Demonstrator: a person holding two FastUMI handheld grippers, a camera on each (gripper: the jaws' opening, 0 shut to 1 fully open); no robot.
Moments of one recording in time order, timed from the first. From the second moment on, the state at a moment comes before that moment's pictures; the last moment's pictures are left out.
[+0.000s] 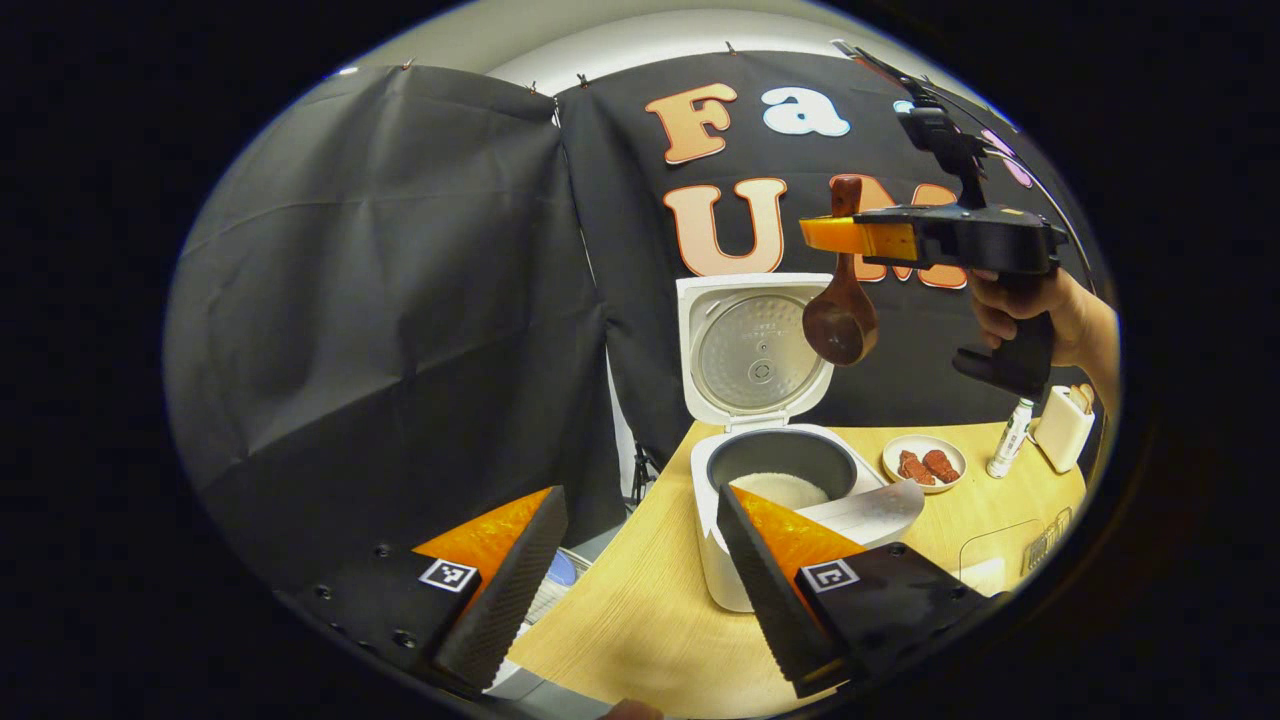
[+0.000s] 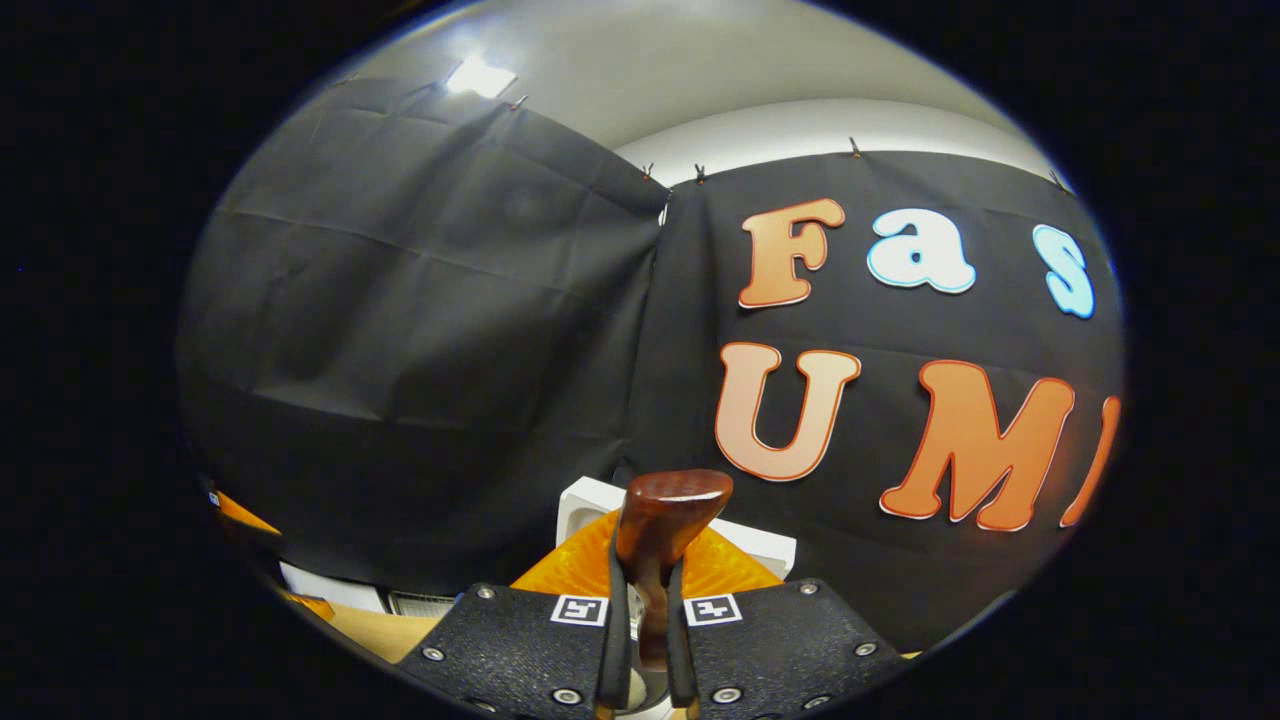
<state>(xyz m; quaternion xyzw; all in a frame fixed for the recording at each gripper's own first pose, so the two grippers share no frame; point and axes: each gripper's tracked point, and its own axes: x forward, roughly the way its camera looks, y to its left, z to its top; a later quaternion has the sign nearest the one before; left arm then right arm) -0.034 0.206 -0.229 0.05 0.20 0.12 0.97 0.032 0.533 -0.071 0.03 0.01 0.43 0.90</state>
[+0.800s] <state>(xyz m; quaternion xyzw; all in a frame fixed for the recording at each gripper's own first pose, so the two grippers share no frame) -0.020 0.093 -0.202 0.04 0.17 0.10 0.98 0.032 0.257 -0.127 0.14 0.12 0.29 0.94</state>
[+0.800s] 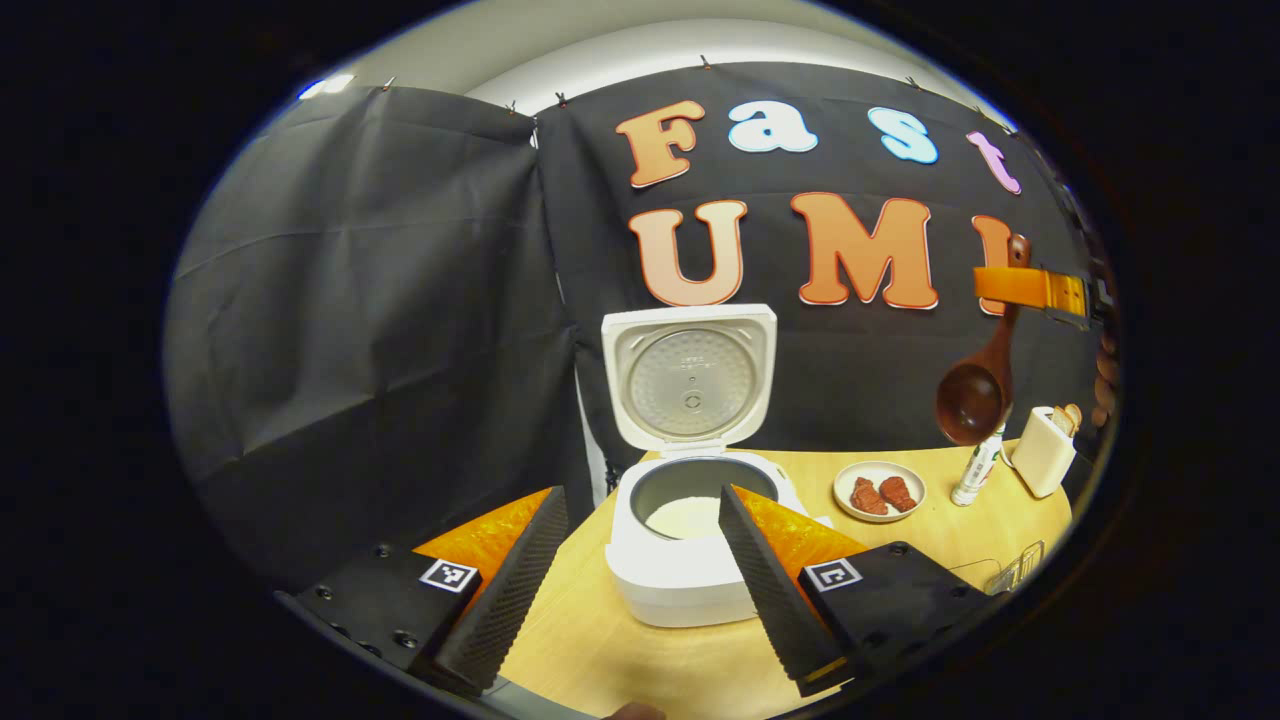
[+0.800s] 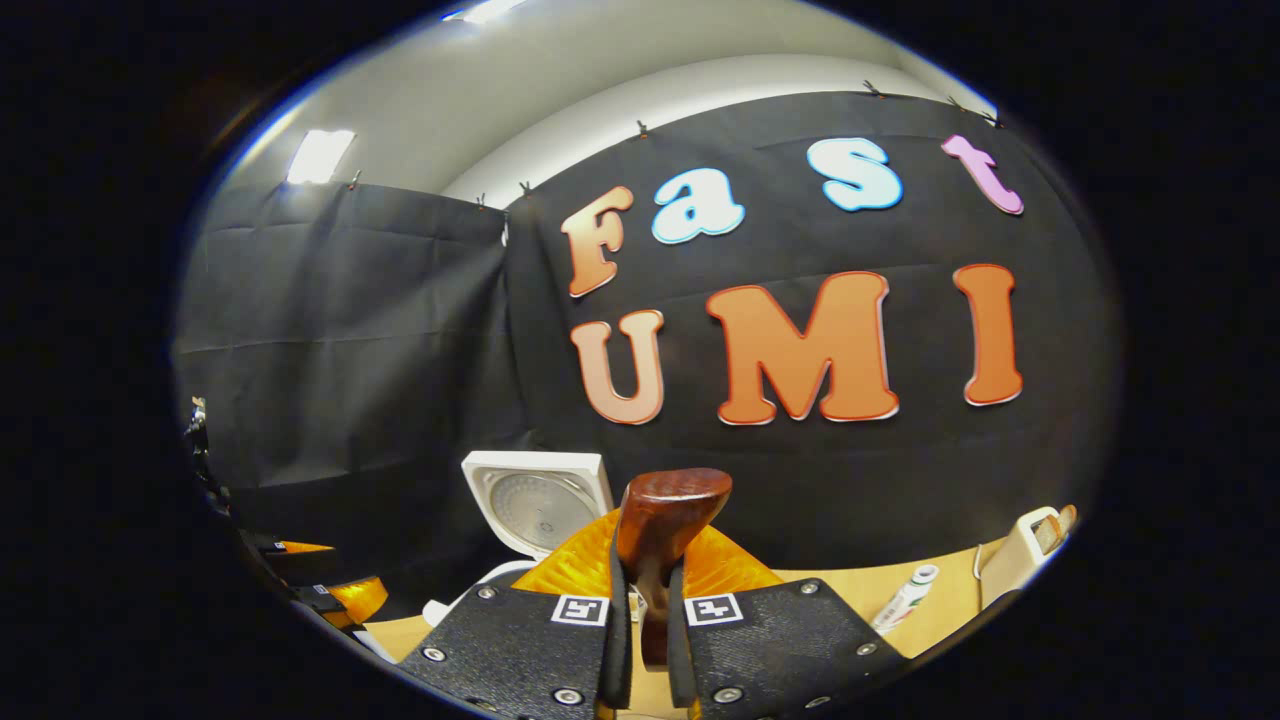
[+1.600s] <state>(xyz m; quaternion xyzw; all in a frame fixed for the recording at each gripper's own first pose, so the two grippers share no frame) 0.023 0.044 -0.158 0.04 0.14 0.07 0.99 -0.051 0.016 -0.295 0.18 0.28 0.05 0.94</state>
